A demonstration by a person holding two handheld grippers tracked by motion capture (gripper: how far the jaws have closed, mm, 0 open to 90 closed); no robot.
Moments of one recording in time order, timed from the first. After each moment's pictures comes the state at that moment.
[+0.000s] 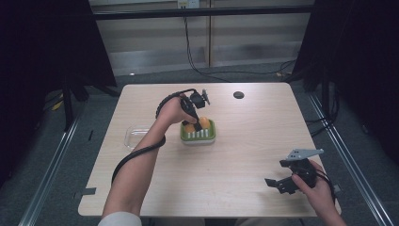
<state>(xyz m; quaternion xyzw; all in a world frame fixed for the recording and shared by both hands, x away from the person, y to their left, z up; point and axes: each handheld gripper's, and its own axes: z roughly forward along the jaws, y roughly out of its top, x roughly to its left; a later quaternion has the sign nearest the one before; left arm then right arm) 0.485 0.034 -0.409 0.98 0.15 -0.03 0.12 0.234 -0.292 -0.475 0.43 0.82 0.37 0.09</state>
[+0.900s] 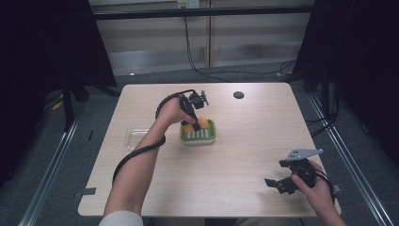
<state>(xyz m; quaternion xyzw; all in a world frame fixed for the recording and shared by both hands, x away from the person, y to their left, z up) 0.491 0.037 -0.417 0.98 0.15 -0.02 0.12 0.234 -0.291 -0.476 0.43 0.82 0.37 0.09</state>
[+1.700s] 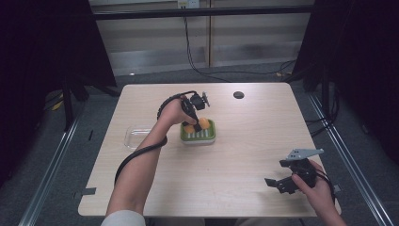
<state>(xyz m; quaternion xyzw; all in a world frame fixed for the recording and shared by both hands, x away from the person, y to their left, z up) 0.493 0.034 -0.425 0.98 0.15 -0.03 0.13 0.234 -0.292 -0.475 0.43 0.82 0.37 0.09</state>
